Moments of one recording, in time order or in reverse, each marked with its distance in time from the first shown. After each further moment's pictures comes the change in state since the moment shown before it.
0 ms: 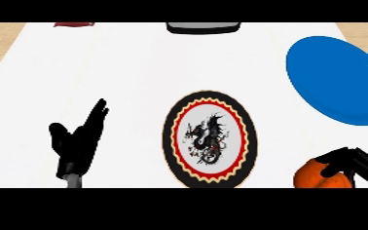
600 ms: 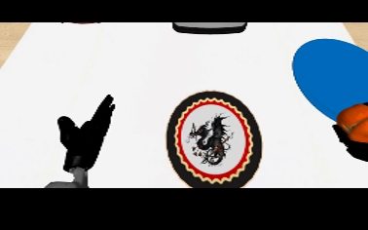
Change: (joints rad) left arm -0.046 -0.016 -0.006 0.037 -0.004 -0.022 0.005; right arm -0.324 -0.035 -0.366 0.533 -0.278 -0.022 -0.218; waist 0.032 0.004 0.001
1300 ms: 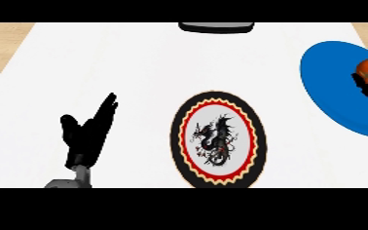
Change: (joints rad) left arm -0.016 -0.005 -0.004 0.002 -0.009 -0.019 -0.001; right arm -0.544 -0.179 -0.156 0.901 0.006 -0.017 -0.335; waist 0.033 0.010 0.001
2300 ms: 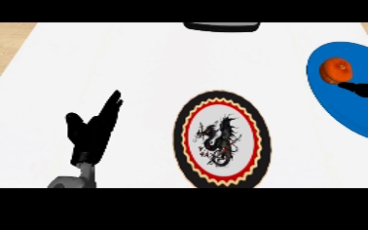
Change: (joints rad) left arm -0.020 -0.020 -0.010 0.004 -0.009 -0.005 -0.005; right arm -0.251 -0.084 -0.004 0.521 0.052 0.223 -0.137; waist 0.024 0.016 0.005
